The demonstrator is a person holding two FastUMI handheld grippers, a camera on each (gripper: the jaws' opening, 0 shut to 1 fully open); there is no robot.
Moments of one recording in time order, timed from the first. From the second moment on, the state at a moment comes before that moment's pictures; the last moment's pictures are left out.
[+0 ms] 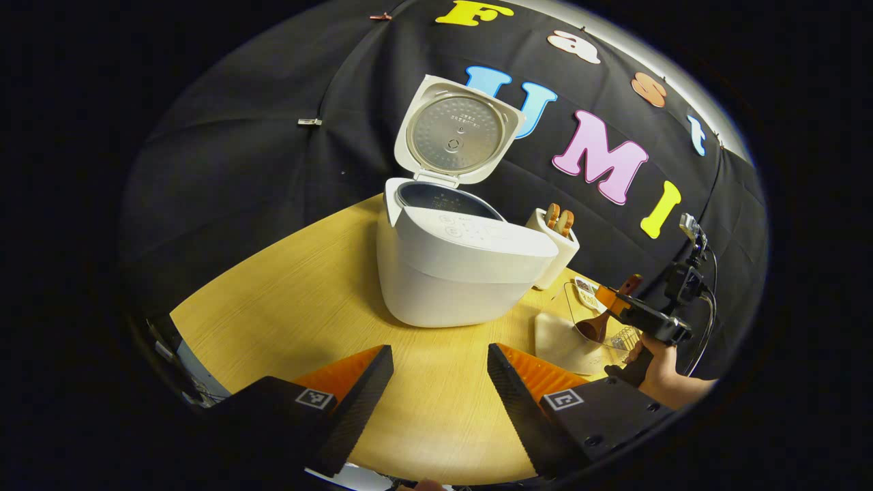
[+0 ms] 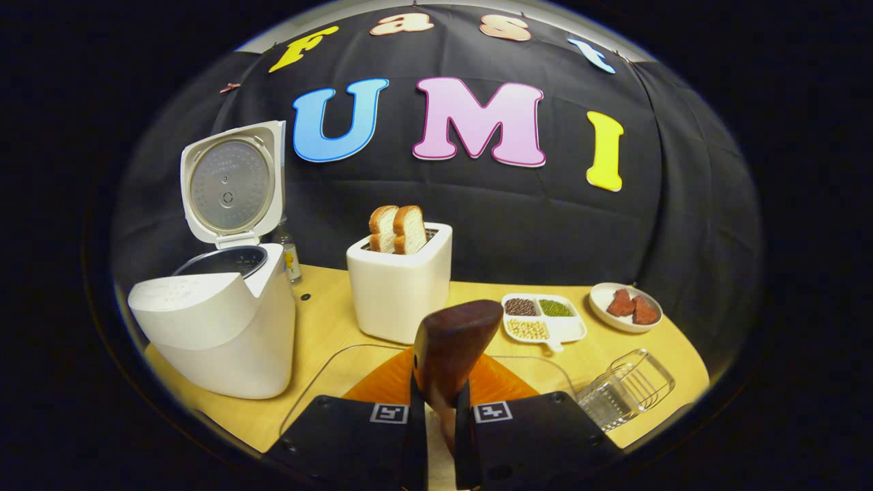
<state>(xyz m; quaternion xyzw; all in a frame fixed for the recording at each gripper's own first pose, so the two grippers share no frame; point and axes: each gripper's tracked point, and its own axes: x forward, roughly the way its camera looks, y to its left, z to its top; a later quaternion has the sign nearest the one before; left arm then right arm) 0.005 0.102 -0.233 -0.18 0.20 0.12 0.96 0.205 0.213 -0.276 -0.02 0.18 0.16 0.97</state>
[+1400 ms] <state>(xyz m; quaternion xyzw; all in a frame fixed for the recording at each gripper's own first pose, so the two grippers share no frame) 0.007 0.086 -0.202 -0.16 0.18 0.10 0.96 0.204 0.095 -0.216 0.43 0.31 -0.01 0.85</state>
